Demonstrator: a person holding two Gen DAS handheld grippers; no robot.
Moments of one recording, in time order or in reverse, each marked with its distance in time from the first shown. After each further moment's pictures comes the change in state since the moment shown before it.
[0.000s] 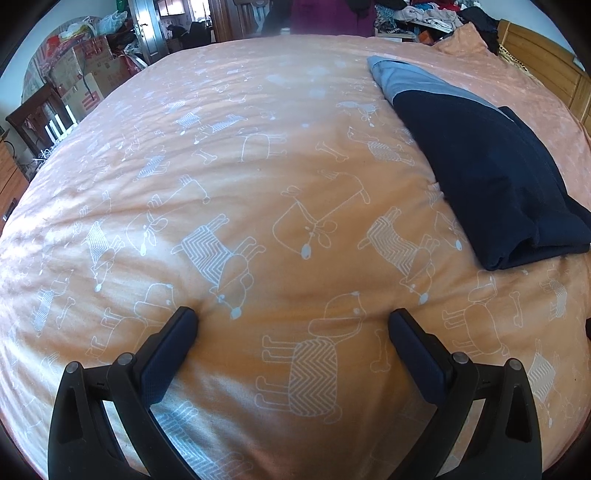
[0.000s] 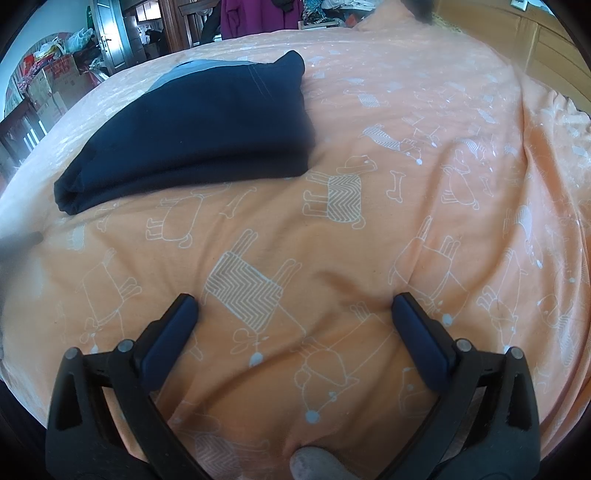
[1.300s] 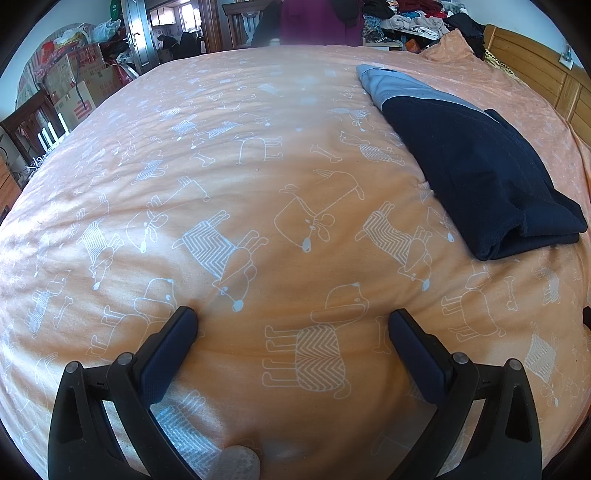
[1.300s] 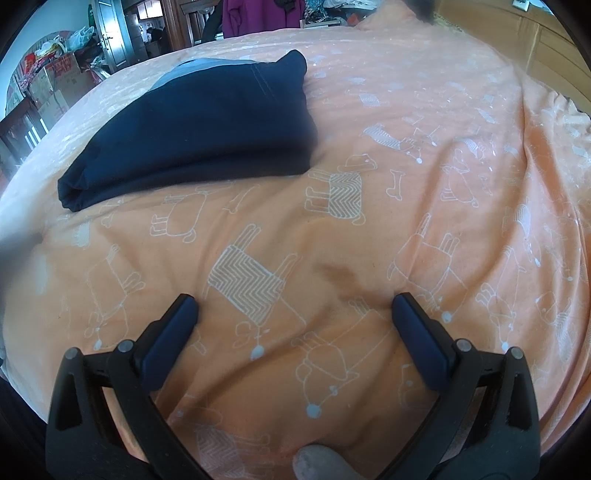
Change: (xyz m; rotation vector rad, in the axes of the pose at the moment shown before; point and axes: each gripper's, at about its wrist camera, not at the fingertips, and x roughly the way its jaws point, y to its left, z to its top) left arm -0.005 0.003 -0.007 0.022 -0.051 -0.045; right arm 0.000 0.001 0.001 -0.005 0.009 0.002
